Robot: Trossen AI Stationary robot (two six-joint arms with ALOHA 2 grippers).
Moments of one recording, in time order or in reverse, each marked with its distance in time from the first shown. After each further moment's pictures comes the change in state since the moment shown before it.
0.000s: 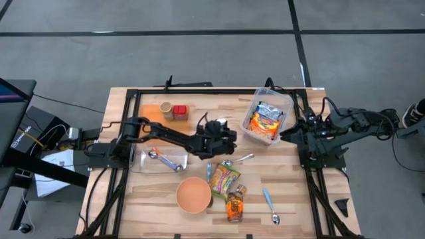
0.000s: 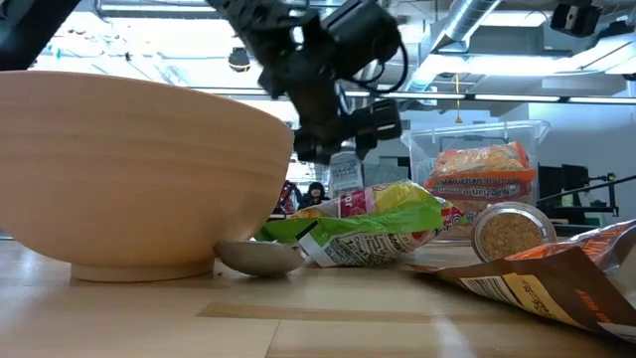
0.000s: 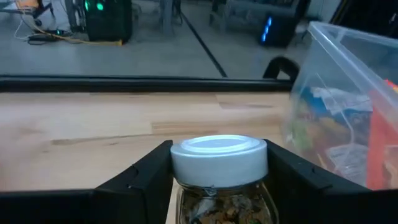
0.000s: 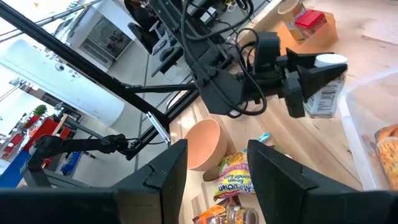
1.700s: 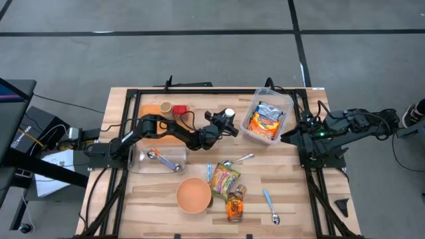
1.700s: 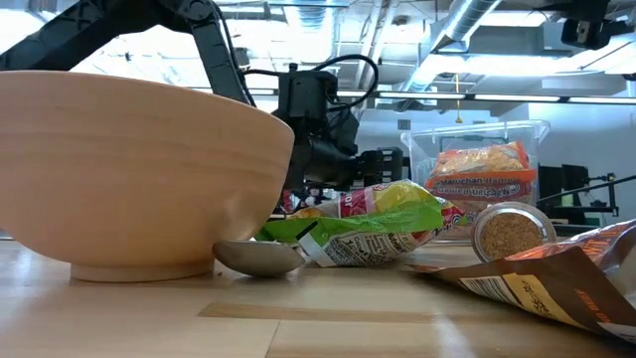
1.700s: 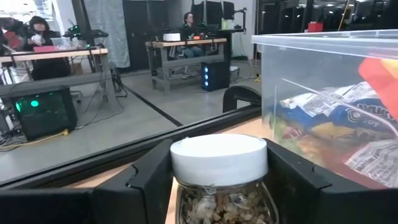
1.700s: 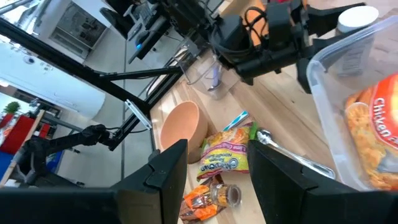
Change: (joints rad) left arm 0.165 0.230 -0.188 1.228 0.297 1.001; right arm 0.000 0.001 0.000 -0.119 0.008 0.067
